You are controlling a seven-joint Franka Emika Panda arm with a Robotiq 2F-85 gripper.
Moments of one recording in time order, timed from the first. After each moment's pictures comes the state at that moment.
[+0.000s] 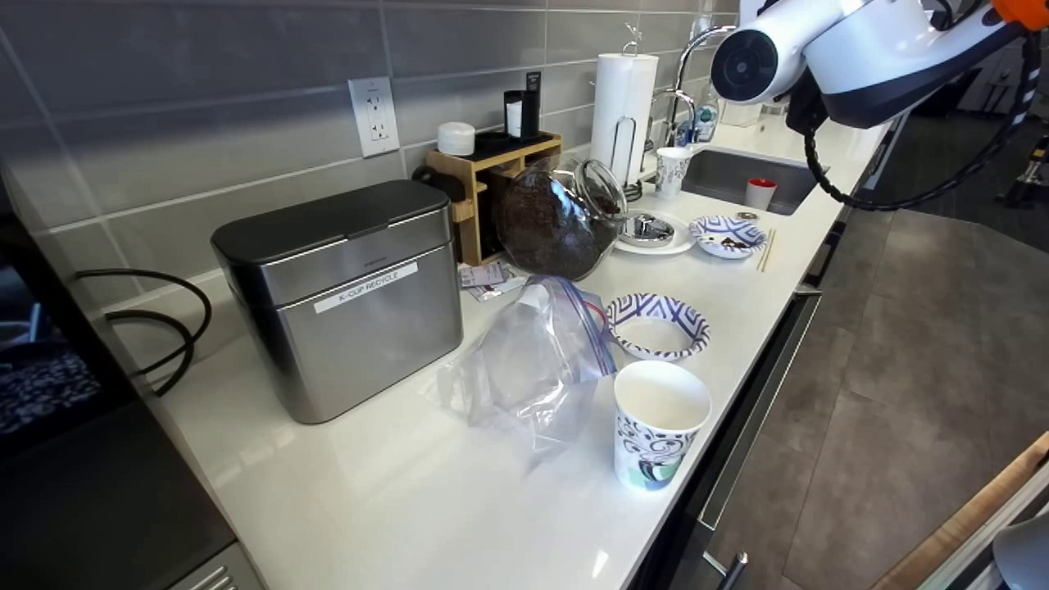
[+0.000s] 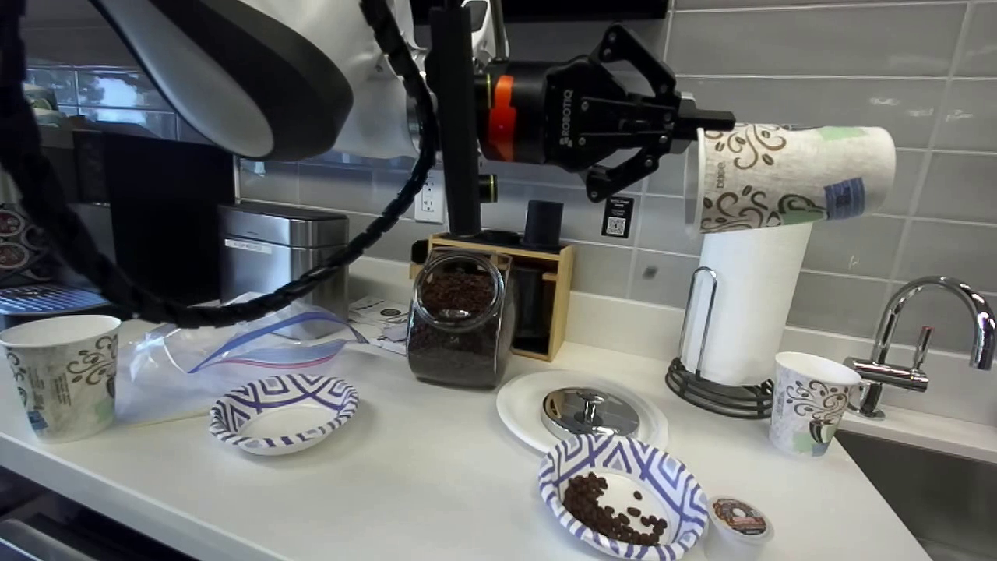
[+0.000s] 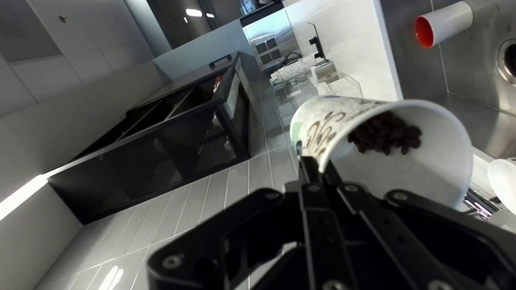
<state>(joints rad) 0.04 -0.09 0.05 -2.32 -1.82 1.85 1.13</state>
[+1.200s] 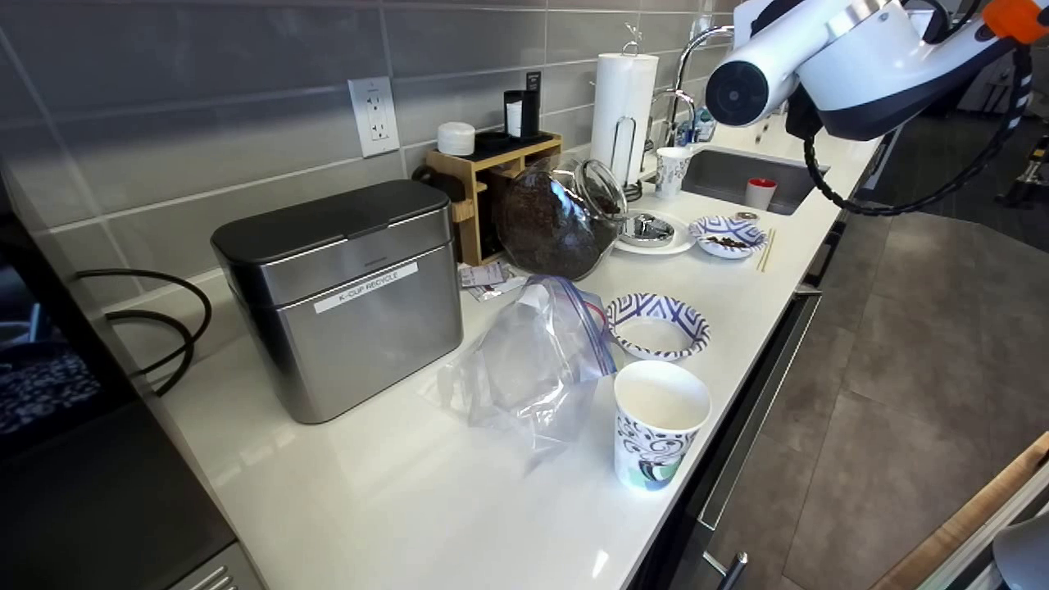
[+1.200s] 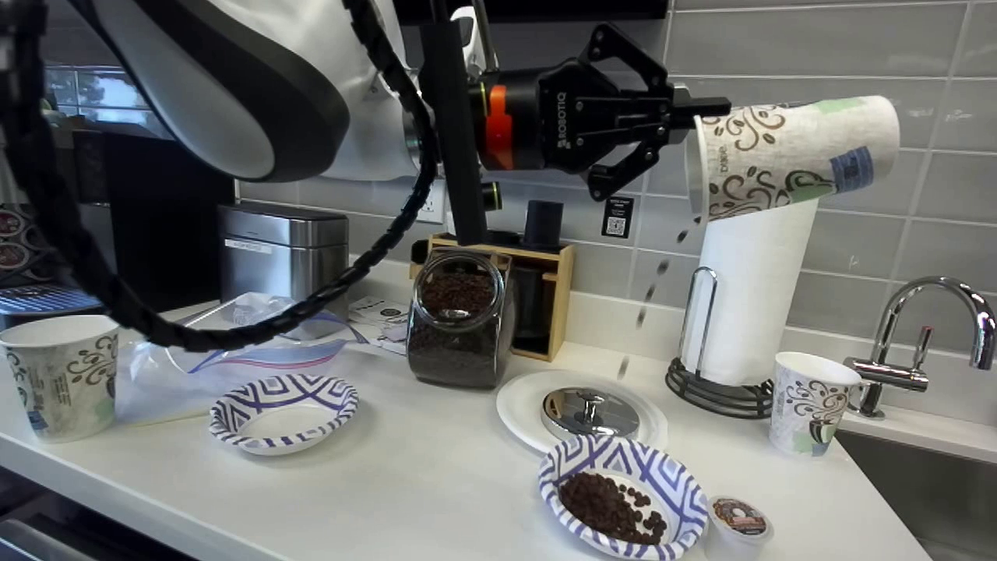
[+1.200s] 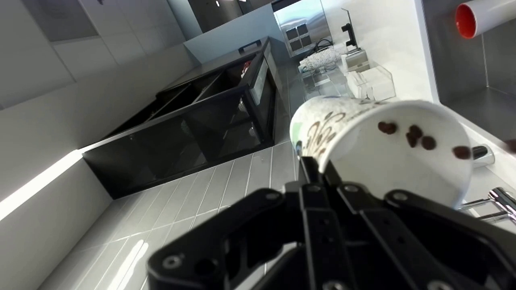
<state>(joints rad) 0.06 -0.07 0.06 -2.34 -1.90 1.76 1.17</state>
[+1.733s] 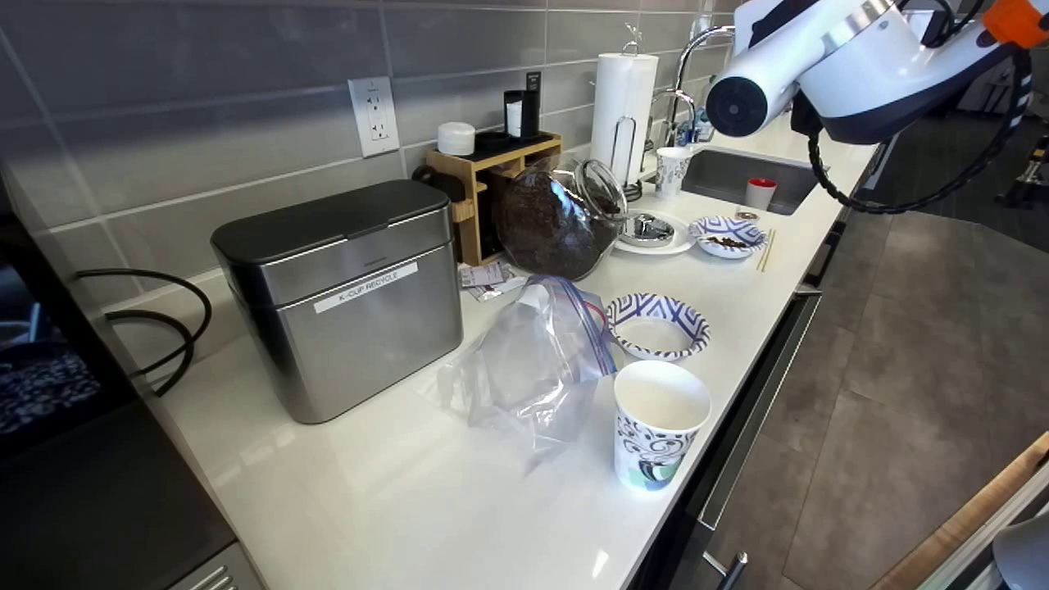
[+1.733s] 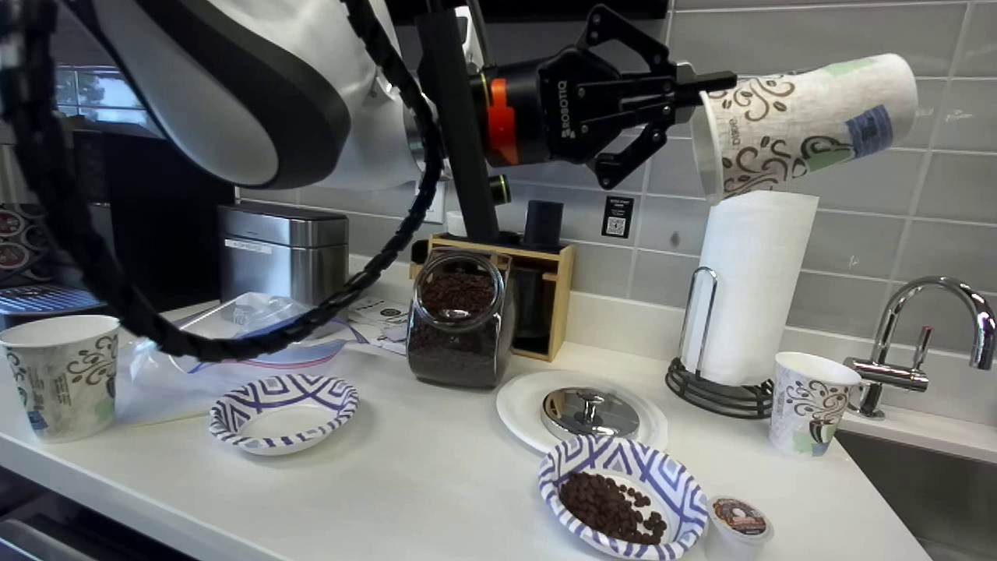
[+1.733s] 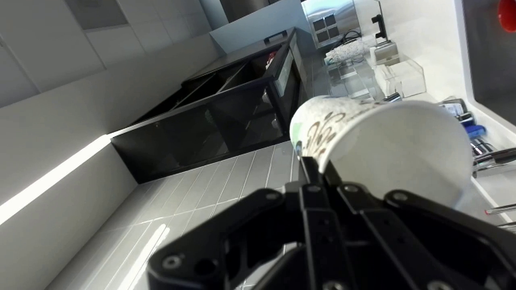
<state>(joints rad) 0.06 -0.06 0.06 -2.35 -1.96 1.68 1.18</state>
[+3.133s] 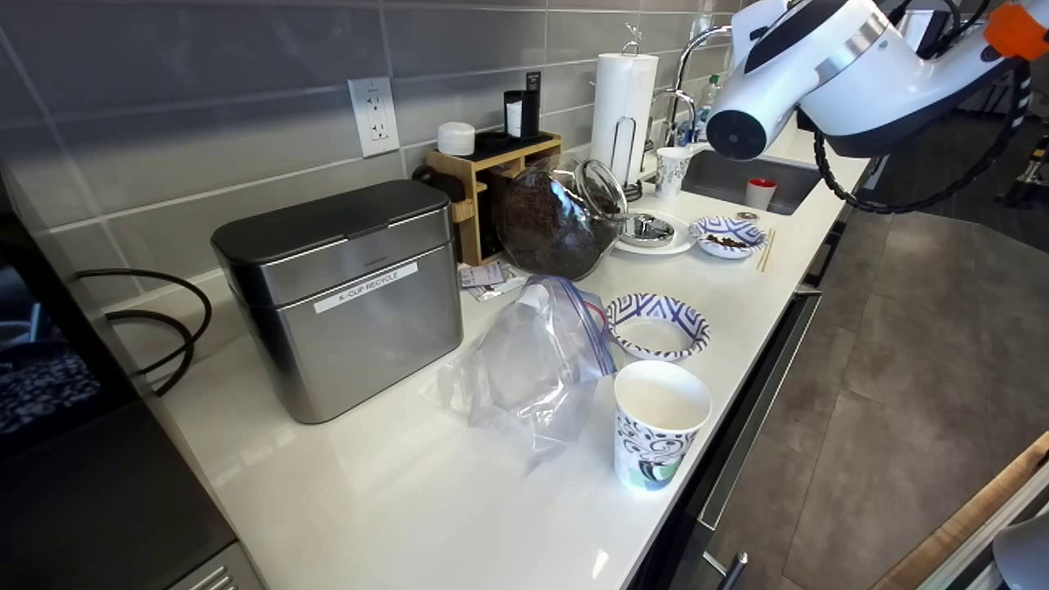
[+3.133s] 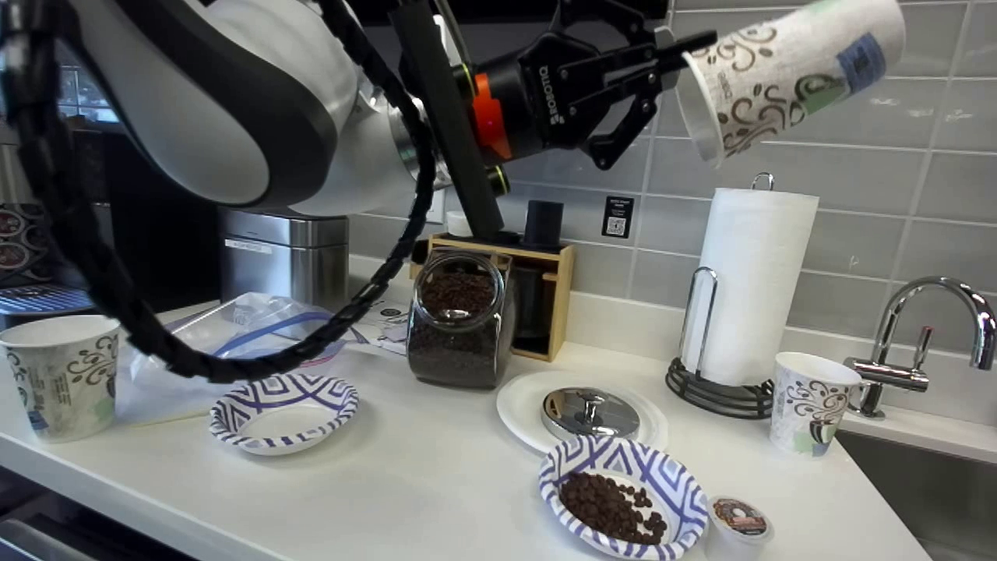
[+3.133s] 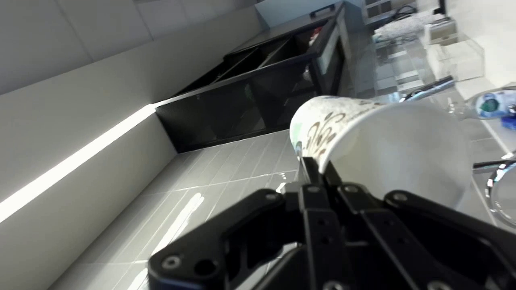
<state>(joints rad) 0.07 -0.06 0.08 -2.40 -2.06 1.55 1.20</state>
